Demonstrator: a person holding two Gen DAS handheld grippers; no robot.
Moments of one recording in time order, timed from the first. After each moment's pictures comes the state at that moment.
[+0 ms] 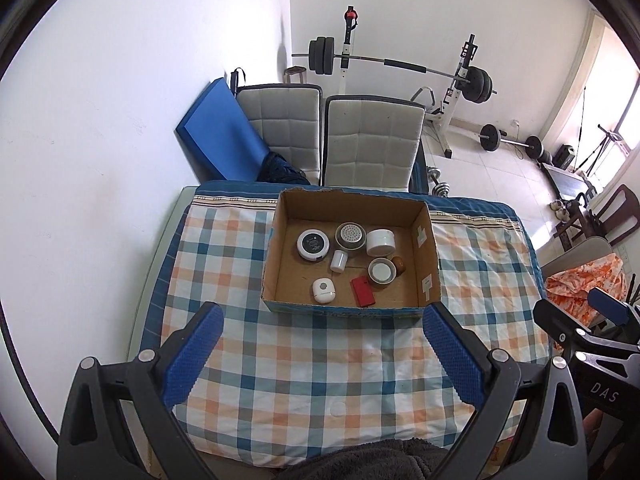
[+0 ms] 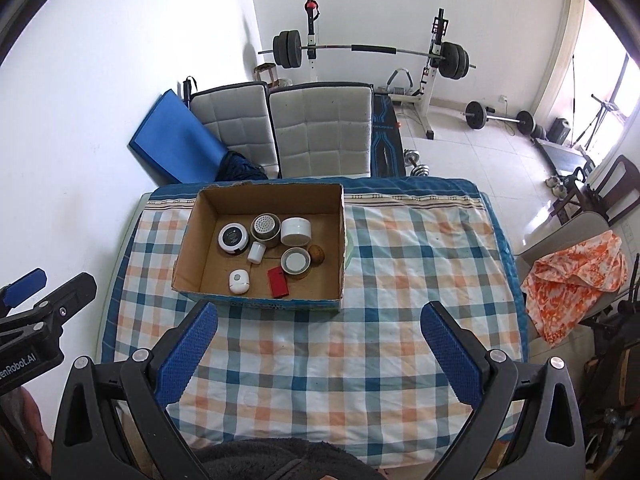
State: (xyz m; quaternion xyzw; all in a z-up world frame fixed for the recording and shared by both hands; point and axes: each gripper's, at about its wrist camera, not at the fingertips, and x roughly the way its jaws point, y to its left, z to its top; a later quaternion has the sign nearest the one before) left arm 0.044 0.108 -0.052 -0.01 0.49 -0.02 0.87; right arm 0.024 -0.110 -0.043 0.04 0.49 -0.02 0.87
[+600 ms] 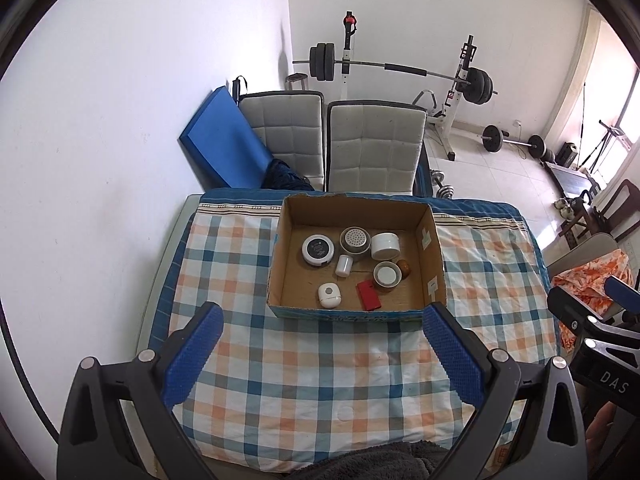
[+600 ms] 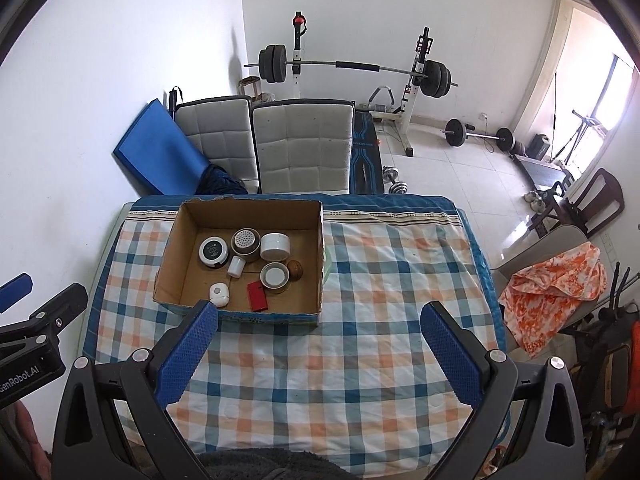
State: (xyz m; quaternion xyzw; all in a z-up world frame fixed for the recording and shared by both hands) left arm 0.043 0.109 -0.051 0.00 0.48 -0.02 0.88; right arm 0.017 -0.109 -0.034 0.01 0.47 -0.05 0.88
